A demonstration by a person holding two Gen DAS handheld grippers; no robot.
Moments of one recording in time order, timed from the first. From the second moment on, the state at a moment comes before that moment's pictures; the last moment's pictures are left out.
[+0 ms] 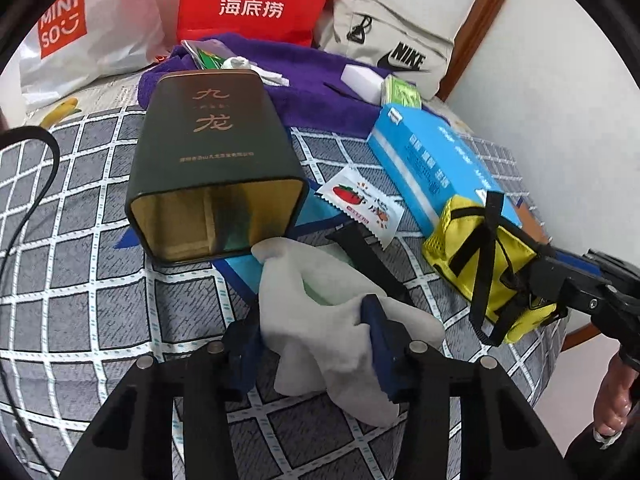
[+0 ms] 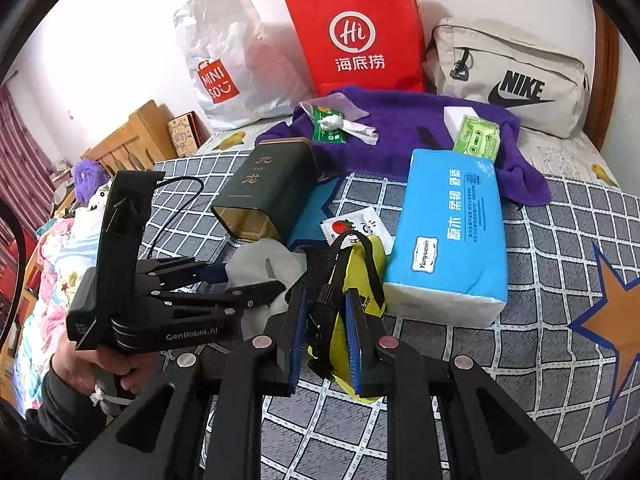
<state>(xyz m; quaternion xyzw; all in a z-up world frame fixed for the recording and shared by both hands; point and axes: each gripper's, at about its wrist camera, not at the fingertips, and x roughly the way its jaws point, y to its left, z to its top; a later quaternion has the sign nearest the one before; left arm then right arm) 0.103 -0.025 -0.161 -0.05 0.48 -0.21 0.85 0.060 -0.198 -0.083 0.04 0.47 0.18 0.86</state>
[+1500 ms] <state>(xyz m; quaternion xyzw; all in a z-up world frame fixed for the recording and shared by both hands) 0.079 0.059 -0.063 -0.13 0.40 -0.21 0.88 0.041 -0.196 -0.053 0.05 0.44 0.20 0.87</state>
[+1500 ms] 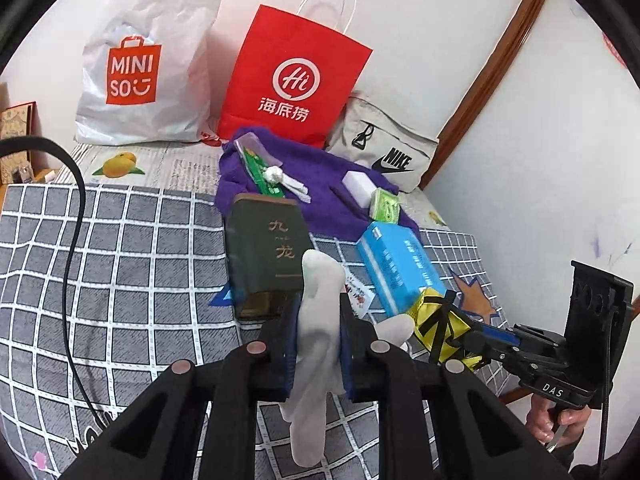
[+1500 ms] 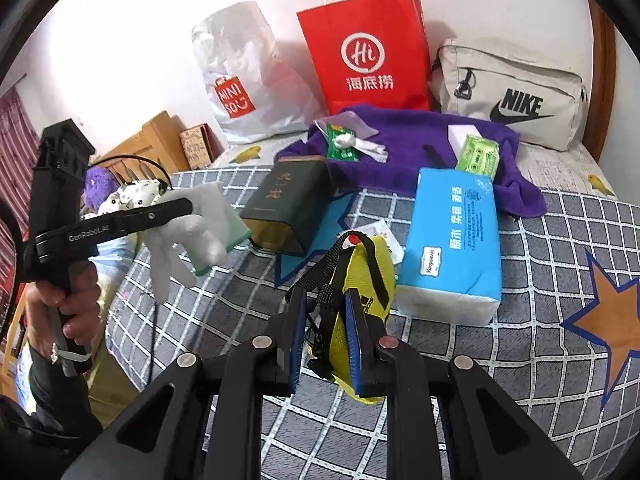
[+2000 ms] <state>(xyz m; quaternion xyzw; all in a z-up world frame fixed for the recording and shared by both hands) 0.108 0.075 -0.027 -0.11 0.36 -0.18 0.91 0.067 -0.211 -0.023 0.05 0.41 0.18 0.89</state>
